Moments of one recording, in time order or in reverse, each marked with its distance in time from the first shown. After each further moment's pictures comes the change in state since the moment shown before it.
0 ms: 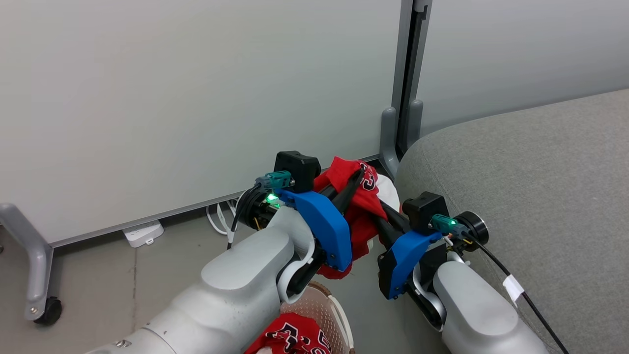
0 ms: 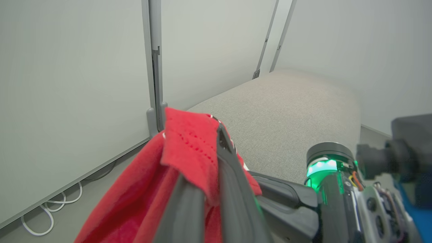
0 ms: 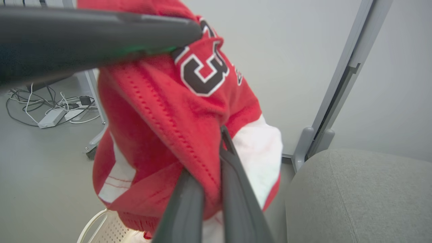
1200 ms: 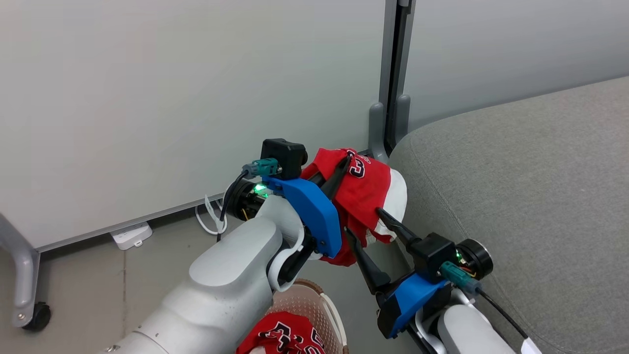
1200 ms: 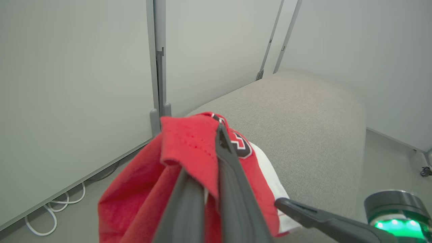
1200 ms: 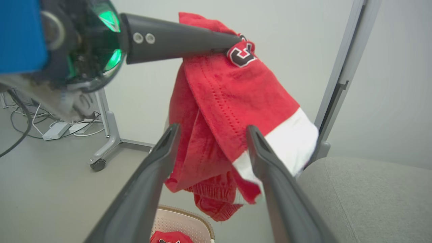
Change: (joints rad) left arm 0.034 0.000 0.173 -0.002 0.136 -0.008 0.079; right arm 0.282 0.000 -0.061 -0.424 -0.134 0.000 0.037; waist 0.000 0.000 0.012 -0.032
